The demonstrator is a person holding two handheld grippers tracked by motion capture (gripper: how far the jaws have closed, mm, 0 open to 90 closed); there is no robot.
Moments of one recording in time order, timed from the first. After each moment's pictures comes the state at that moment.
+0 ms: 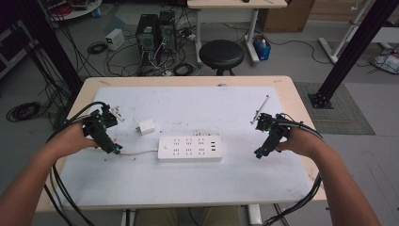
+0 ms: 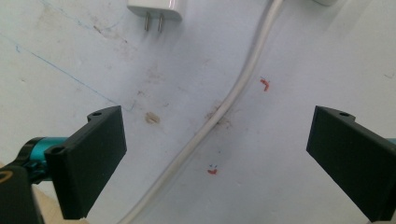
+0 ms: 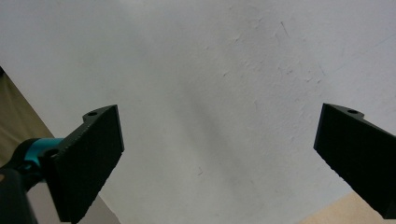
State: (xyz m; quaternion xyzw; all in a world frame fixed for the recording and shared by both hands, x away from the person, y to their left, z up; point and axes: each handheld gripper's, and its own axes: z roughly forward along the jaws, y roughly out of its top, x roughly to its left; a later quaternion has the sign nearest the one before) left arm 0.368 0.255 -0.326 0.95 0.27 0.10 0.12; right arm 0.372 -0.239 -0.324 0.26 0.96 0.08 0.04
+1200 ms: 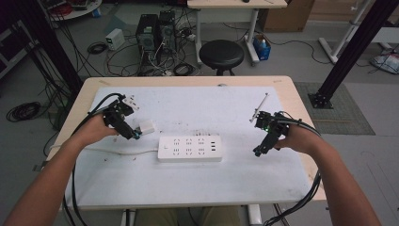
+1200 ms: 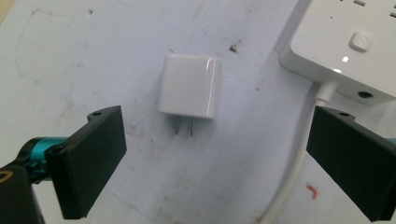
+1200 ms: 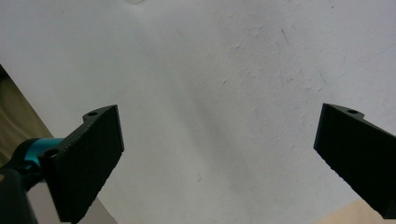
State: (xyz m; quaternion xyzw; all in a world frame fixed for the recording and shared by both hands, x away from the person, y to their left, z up) left arm 0.423 0.230 -0.354 0.94 0.24 0.13 0.21; right arm 0.380 -0.238 -0.325 0.25 0.96 0.09 0.03
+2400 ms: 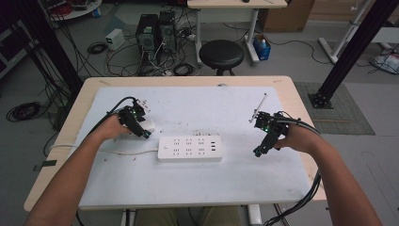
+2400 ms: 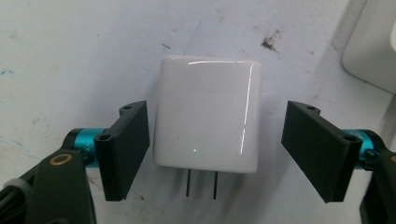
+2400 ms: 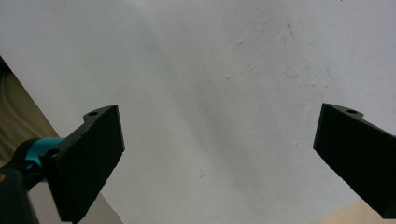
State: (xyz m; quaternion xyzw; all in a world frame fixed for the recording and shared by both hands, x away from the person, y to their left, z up) left arm 0.472 0.220 -0.413 0.95 0.23 0.06 0.20; right arm 0.382 -0.237 -0.327 0.25 0.97 0.08 0.02
